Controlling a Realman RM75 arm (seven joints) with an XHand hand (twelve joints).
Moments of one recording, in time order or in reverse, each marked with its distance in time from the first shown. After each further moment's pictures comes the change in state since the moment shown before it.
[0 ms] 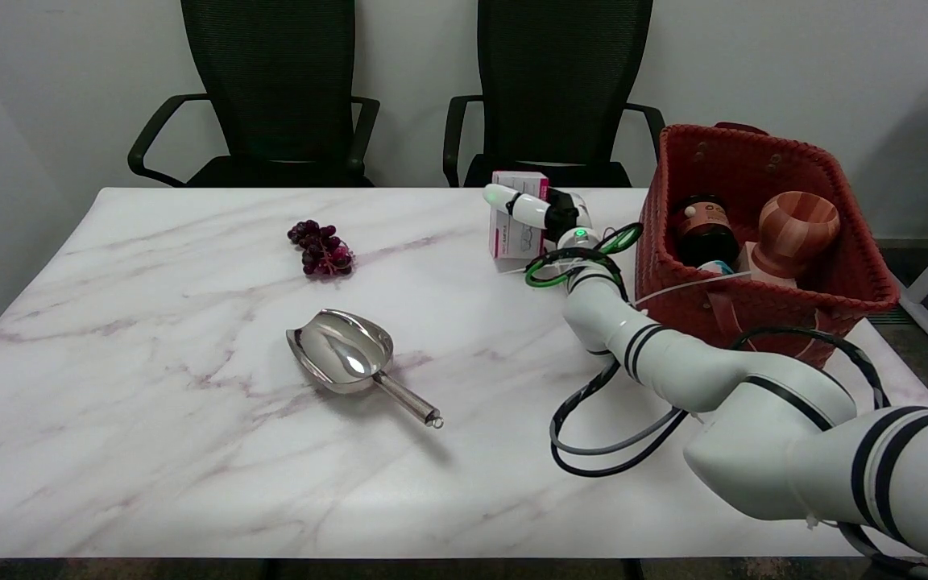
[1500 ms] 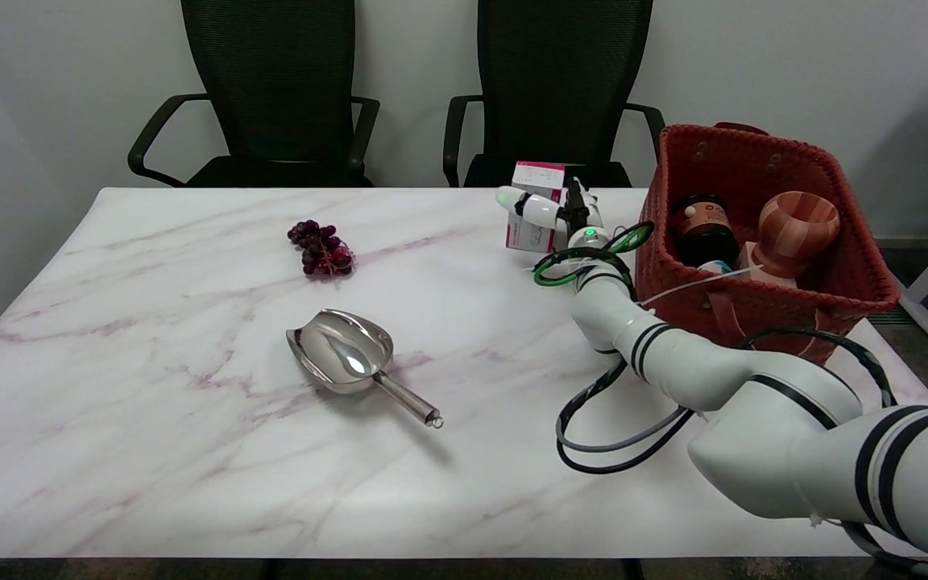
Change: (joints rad) arm -0.003 0.016 0.013 -0.007 -0.007 0.014 -0.029
